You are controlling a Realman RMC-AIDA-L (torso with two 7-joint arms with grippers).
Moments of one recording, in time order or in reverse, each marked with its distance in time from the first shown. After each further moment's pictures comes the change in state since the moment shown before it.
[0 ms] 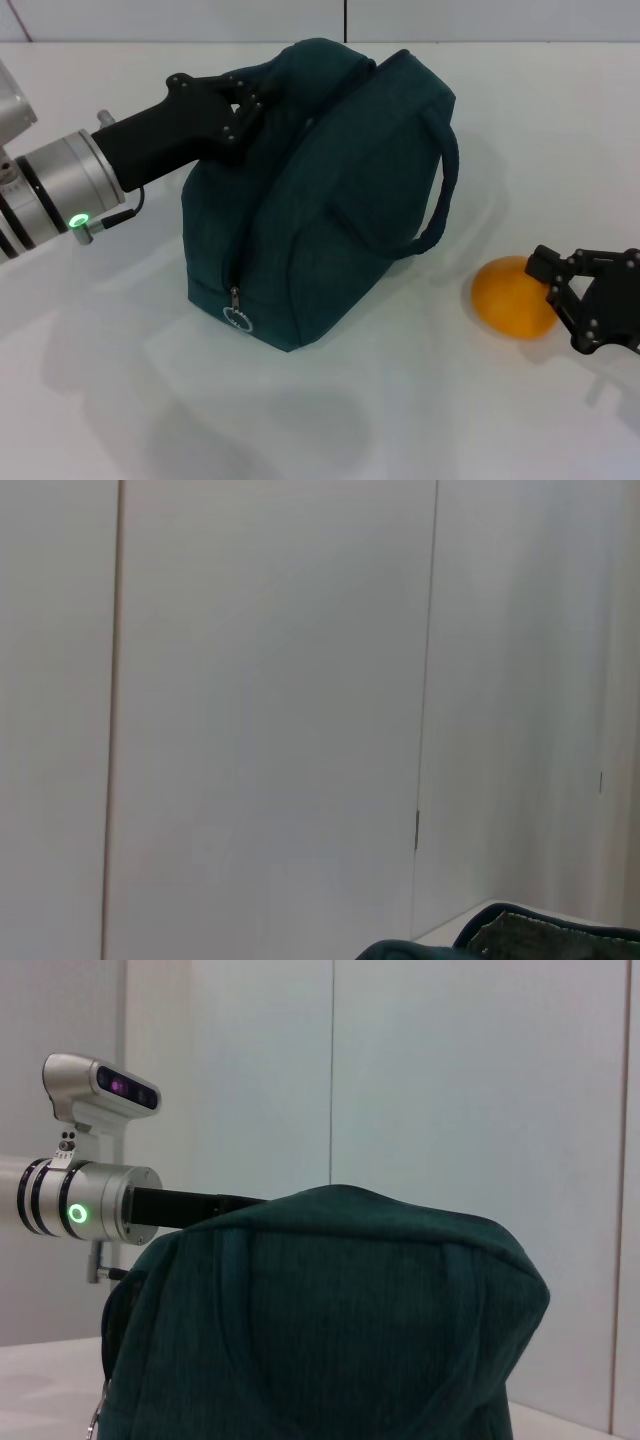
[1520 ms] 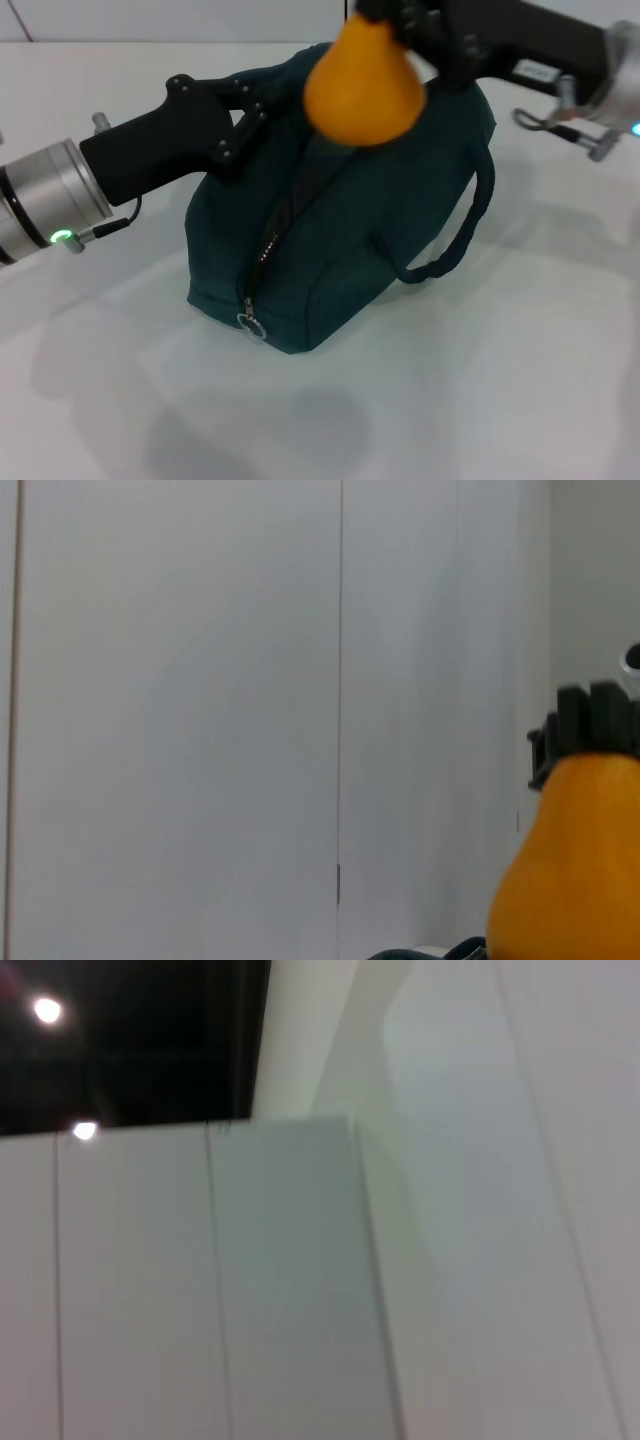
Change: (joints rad) left arm 0.038 0.001 0.000 0.053 0.007 0.151 0.008; right arm 0.459 0.008 -0.057 -0.244 0.058 -0.066 0.663
